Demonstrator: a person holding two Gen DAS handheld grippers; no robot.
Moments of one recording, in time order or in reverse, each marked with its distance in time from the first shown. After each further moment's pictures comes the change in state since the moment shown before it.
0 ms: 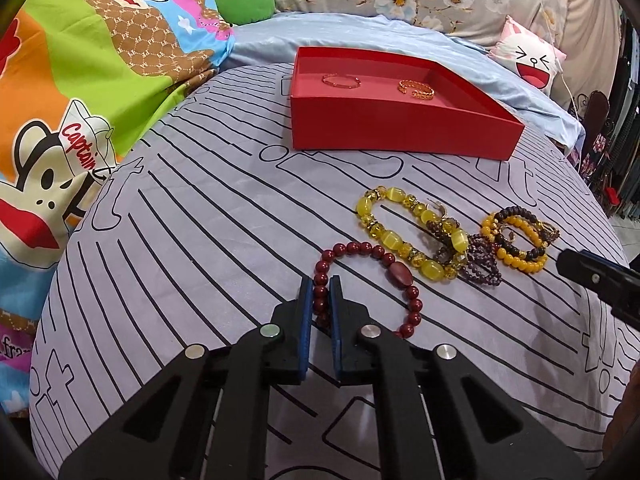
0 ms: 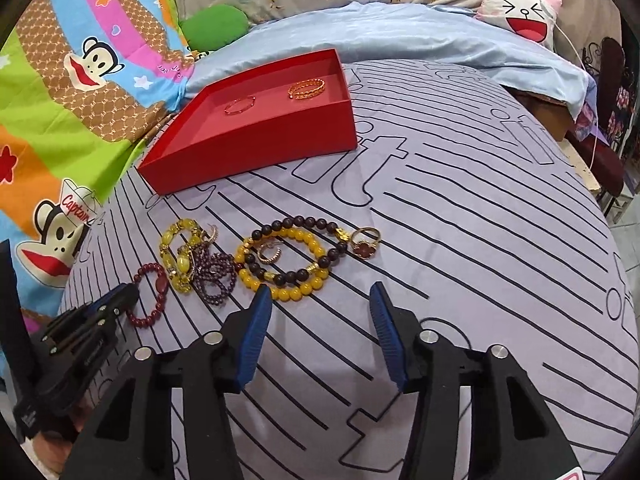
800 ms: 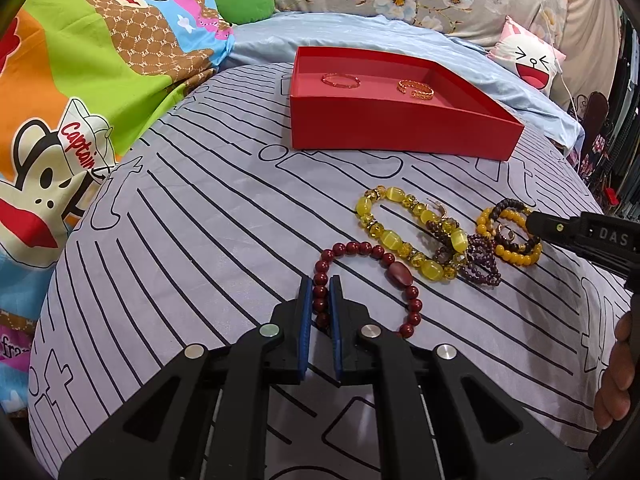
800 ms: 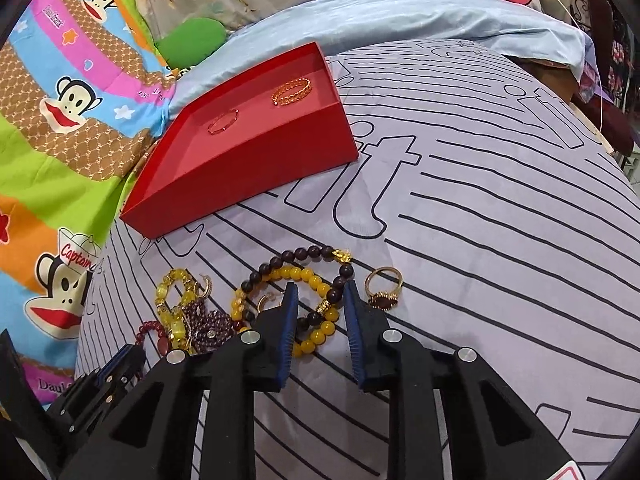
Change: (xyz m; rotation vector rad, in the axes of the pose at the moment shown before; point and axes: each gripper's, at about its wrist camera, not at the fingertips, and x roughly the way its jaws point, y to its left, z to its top) left arm 0.000 -0.002 -0.001 -0.002 -0.003 -0.001; right arm 0.037 -0.008 0.027 0.145 0.021 0.041
